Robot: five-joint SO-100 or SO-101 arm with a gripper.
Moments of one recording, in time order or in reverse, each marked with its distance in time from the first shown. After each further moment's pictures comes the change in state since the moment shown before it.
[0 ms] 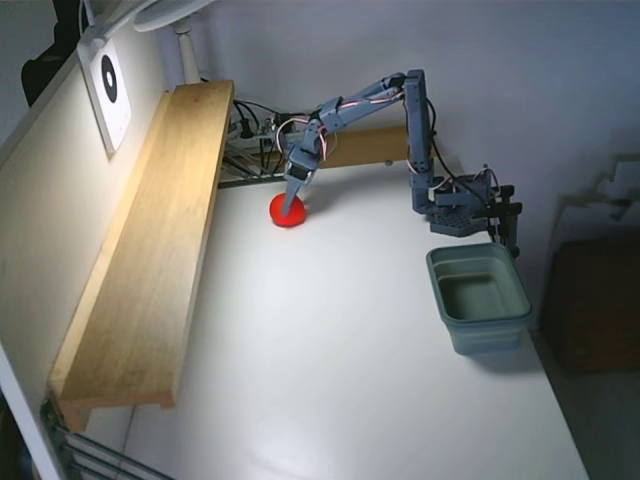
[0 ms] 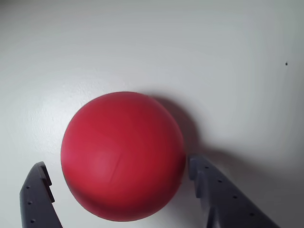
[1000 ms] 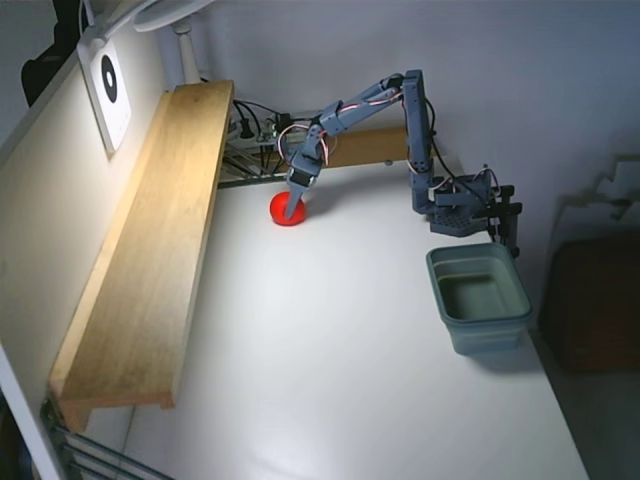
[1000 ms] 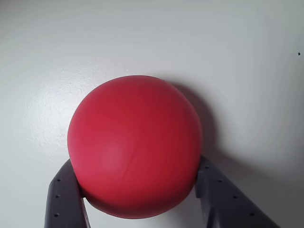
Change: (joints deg) arm -0.2 -1.1 1.4 -1.2 0.0
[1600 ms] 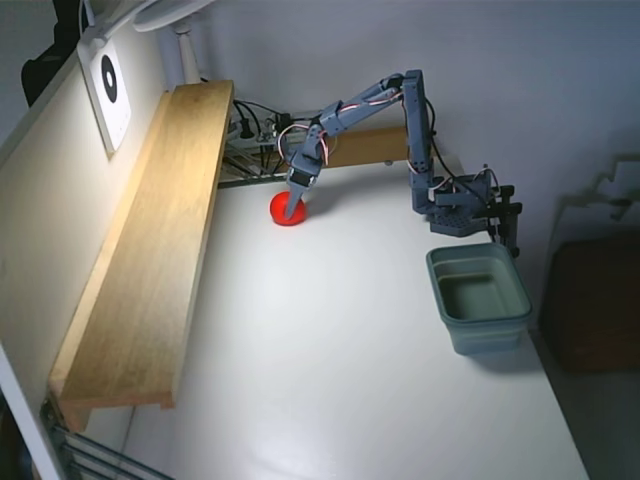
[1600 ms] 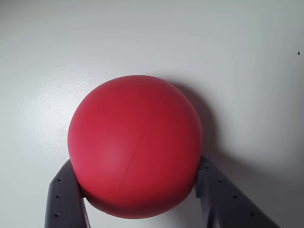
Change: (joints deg) arm 0.0 0.1 -0.1 0.3 0.0
